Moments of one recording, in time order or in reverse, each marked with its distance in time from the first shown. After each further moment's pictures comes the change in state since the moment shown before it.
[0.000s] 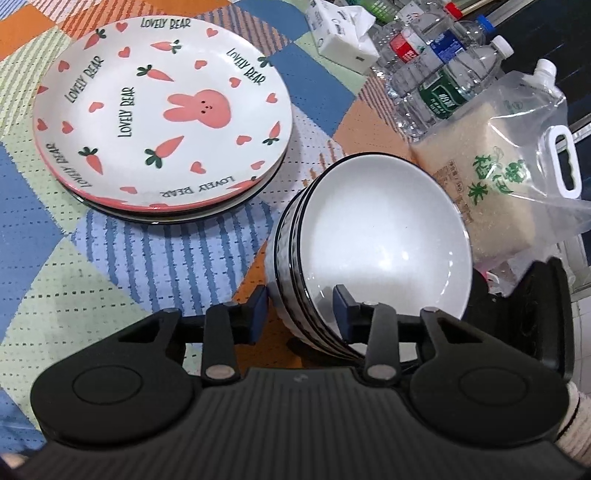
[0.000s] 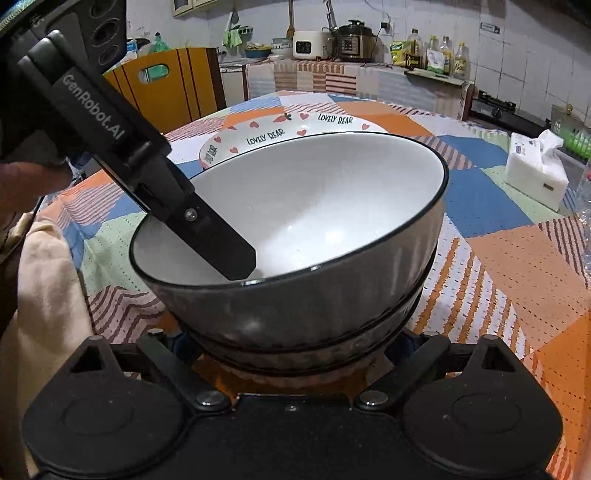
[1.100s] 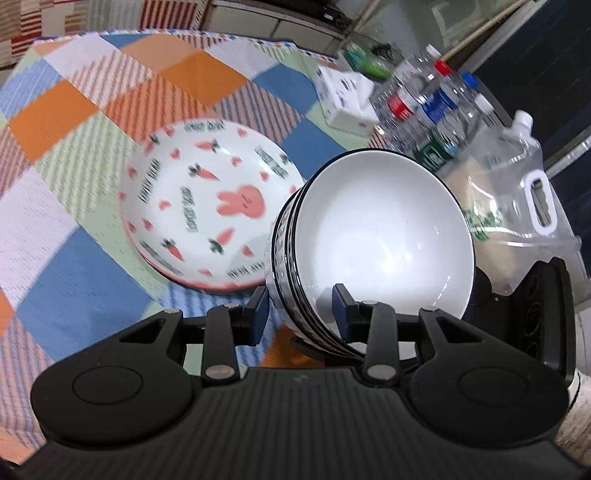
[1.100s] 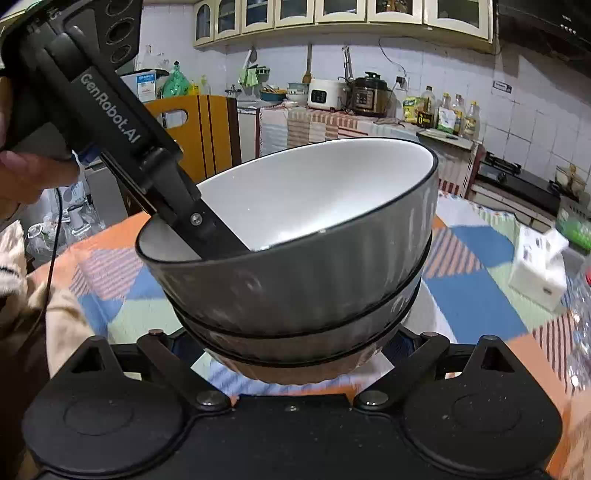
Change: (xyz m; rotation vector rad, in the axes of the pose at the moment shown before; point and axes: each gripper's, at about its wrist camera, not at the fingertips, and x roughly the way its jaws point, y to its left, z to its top) left arm -0.098 -0.001 0.042 0.049 -0.104 0.075; right arm -0.022 0.029 0.066 -0.083 -0.138 -0.009
